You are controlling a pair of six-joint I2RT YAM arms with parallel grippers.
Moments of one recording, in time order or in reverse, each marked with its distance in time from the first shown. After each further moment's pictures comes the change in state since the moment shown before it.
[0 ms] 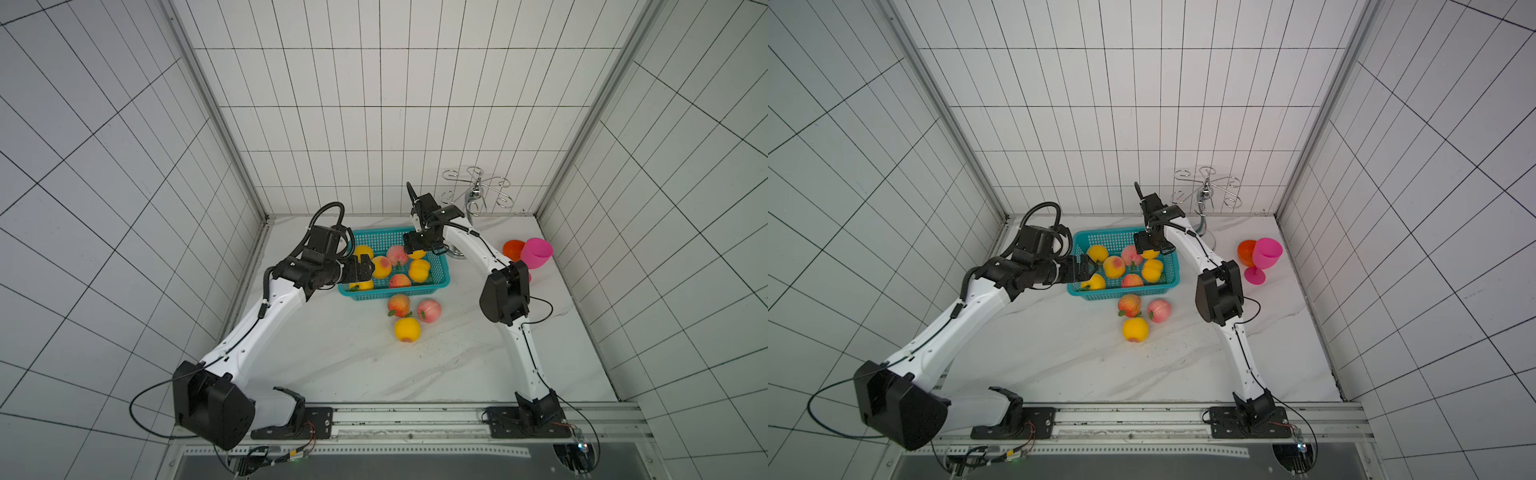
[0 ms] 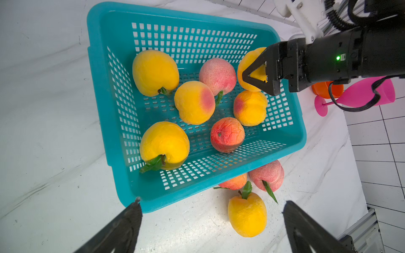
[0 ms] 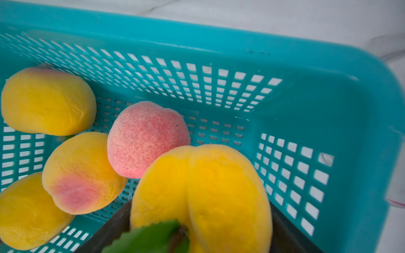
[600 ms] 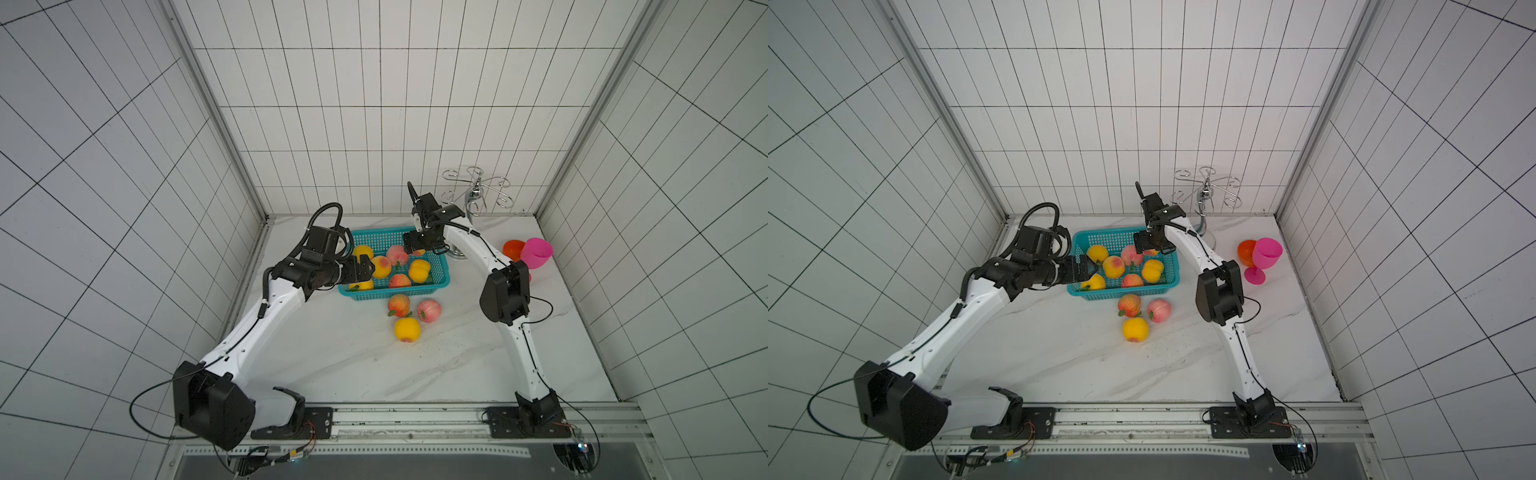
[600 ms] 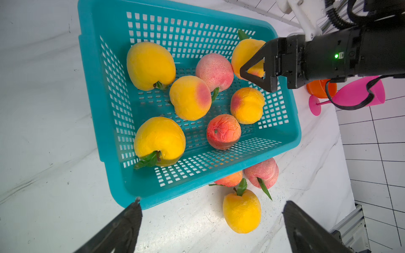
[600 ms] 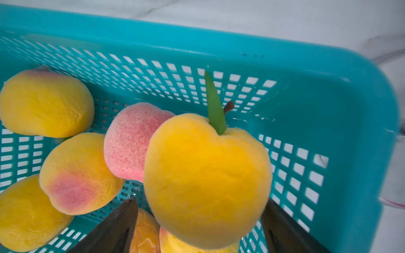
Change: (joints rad) left arm 0.011 -0.005 -0.010 0.001 0.044 -0.019; right arm -0.005 0.002 0.004 0.000 -0.001 0.000
